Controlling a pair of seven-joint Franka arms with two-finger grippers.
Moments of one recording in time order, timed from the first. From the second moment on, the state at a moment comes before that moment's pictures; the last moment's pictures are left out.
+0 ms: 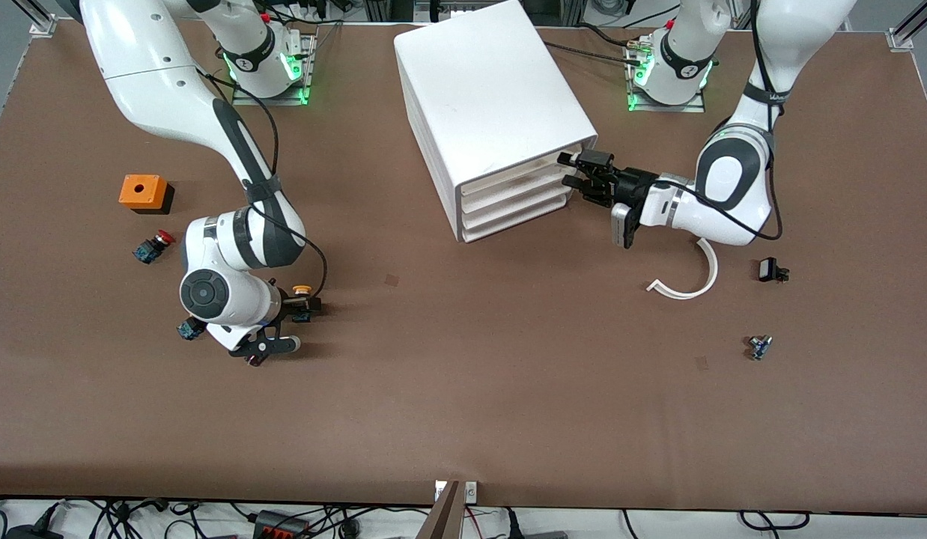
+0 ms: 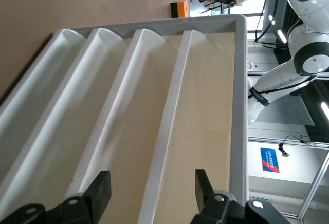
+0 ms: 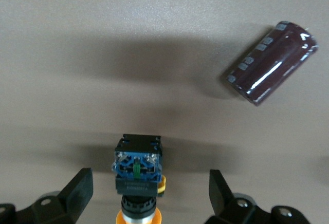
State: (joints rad) left arm -0.14 0.28 -0.06 -2.21 -1.17 1.63 0.92; right arm 0.25 0.74 -0.02 -1.58 0.04 2.16 0.11
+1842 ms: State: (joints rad) left arm -0.05 0.51 -0.08 -1.81 -1.00 1.64 0.93; right arm 0.29 0.71 -0.01 -1.14 0.04 1.83 0.11
